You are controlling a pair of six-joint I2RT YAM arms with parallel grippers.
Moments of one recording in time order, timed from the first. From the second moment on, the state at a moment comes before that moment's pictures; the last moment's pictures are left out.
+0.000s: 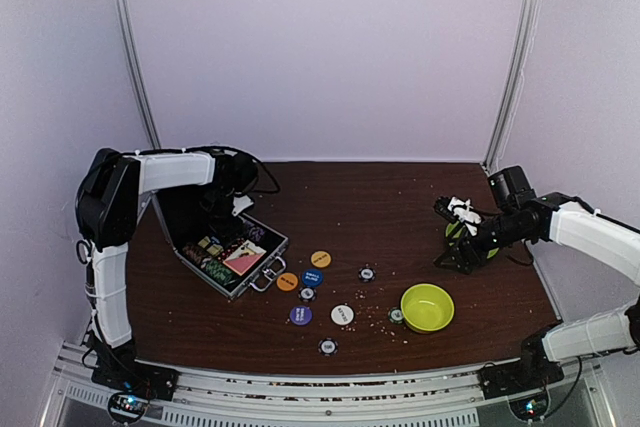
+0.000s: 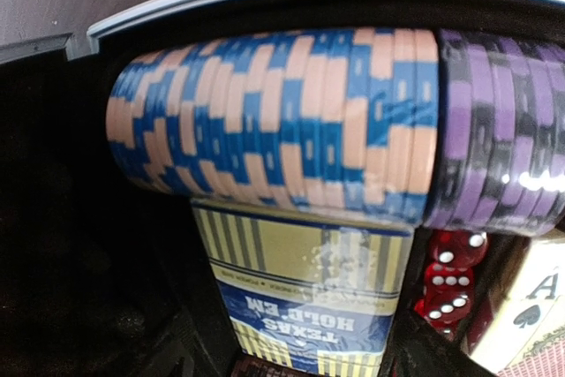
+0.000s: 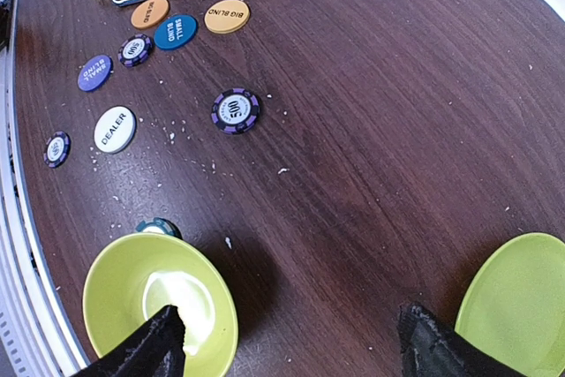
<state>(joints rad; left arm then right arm) -0.48 2.08 1.59 -1.02 -0.35 0.20 0.29 1.17 0.79 -0.60 -0.49 -0.53</state>
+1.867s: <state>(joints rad) -0.89 2.31 2.04 -1.00 -0.05 -0.16 0.29 1.18 0.80 -0.61 -0.48 -0.54</state>
